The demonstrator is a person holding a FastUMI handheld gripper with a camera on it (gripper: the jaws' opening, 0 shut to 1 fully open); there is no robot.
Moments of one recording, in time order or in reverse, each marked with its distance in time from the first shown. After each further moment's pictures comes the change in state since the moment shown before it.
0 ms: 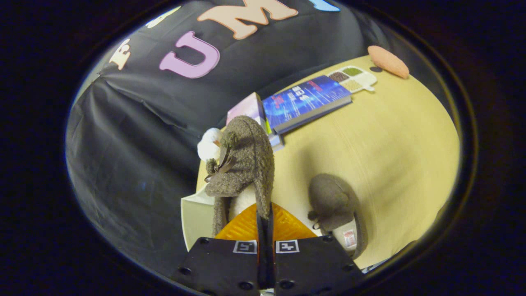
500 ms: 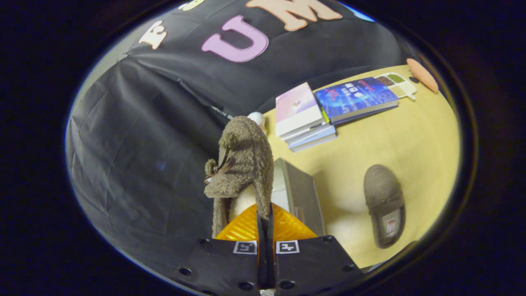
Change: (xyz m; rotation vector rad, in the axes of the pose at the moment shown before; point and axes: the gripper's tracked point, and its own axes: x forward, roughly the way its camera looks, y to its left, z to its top) arm 0.000 0.102 -0.070 -0.139 0.111 0.143
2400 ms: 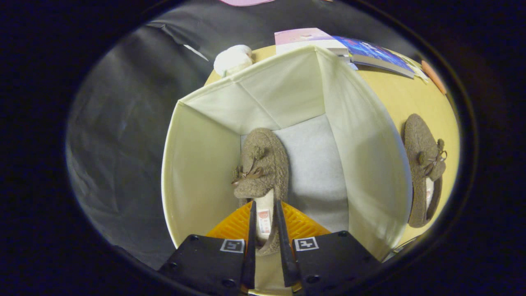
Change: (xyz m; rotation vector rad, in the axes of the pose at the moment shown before) arm 0.110 -0.001 -0.127 -0.085 0.281 -0.263
